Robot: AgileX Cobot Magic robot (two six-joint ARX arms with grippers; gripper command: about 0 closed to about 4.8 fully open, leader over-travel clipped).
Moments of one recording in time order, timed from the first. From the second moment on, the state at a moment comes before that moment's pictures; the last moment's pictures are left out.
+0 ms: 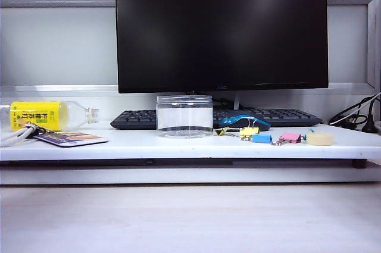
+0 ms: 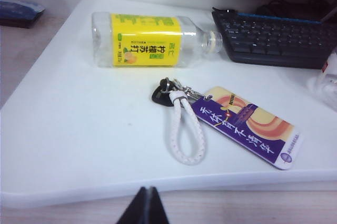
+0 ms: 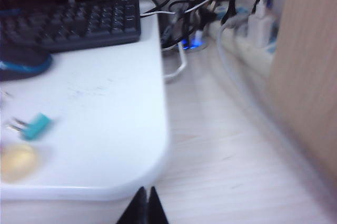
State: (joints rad) left arm -0.02 0.00 0.01 -0.16 0.09 -0.13; right arm 0.12 0.00 0.01 -0.17 0.13 0.18
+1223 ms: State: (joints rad) left arm -0.02 0.00 0.01 -0.14 0.28 -0.48; right arm 0.12 0.34 0.62 -0.28 -0.51 0.44
